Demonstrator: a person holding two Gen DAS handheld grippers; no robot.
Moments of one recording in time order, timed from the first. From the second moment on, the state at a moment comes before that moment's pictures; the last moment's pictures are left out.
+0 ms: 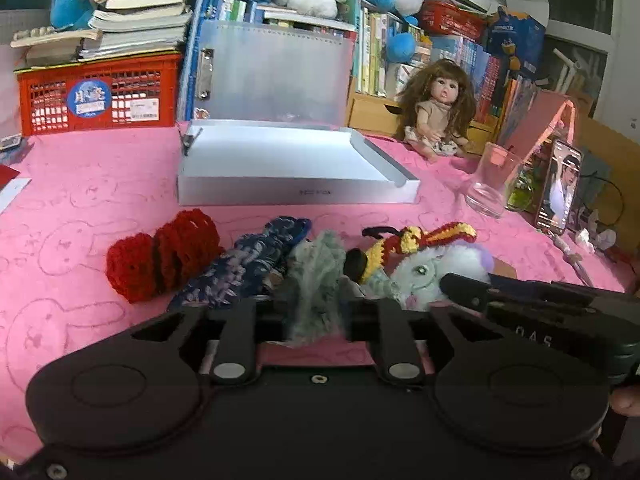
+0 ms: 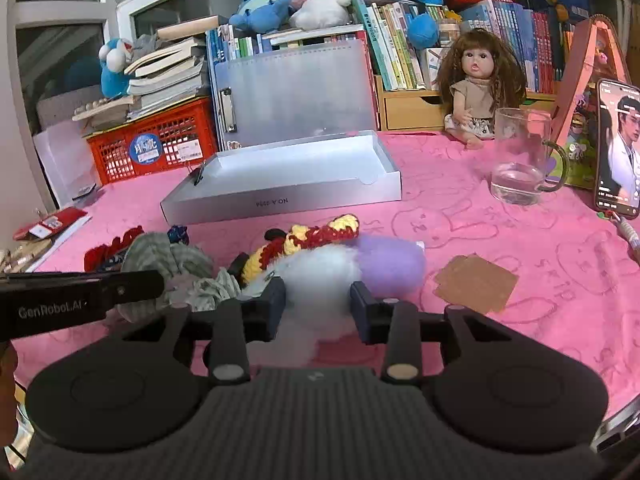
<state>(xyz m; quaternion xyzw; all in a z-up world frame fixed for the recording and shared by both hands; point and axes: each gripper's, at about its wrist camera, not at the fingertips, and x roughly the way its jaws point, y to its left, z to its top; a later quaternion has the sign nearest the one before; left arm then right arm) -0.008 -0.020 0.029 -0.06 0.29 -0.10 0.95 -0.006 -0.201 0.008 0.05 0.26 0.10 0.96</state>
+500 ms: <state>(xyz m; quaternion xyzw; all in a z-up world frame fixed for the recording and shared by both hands) 0.014 -0.026 0.014 -0.09 0.30 -0.12 0.94 -0.015 -0.192 -0.002 -0.01 0.27 0.13 0.95</state>
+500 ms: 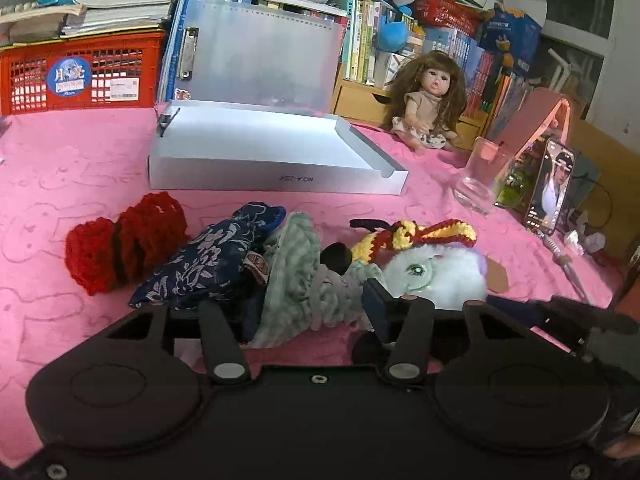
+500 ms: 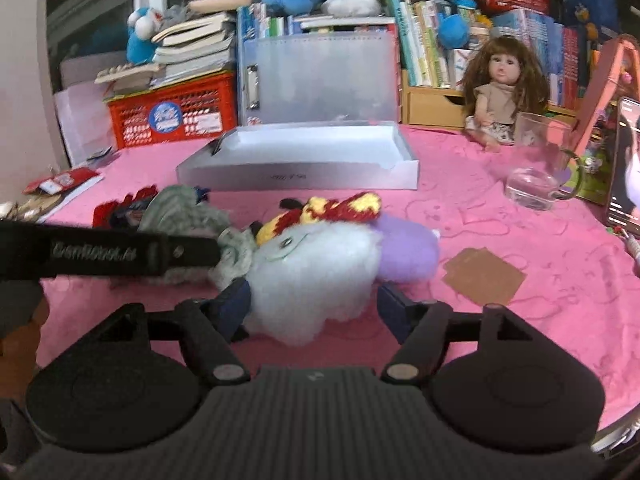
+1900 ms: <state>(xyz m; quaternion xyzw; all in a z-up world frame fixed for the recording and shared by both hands) -0.004 -0.016 0.049 -0.11 0.24 -0.13 0.96 0.001 -0.197 0.007 0.08 0.26 0.11 0.96</state>
